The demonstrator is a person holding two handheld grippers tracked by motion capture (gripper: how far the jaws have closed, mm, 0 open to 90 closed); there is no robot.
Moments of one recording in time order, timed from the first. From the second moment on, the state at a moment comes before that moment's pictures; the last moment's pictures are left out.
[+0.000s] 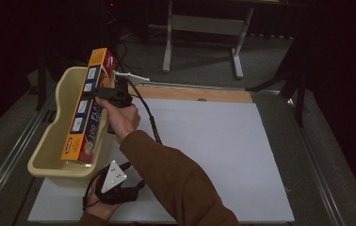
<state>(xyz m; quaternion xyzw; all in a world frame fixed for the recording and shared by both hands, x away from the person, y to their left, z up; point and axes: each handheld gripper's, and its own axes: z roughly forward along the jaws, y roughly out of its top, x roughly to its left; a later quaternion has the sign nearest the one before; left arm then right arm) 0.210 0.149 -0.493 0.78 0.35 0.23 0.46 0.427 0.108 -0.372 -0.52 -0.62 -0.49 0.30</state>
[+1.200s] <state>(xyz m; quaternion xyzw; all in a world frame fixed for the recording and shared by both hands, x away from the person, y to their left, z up) 0.208 0.156 -0.491 0.77 0.35 0.24 0.47 0.438 0.133 -0.413 -0.59 -0.65 -0.36 0.31</state>
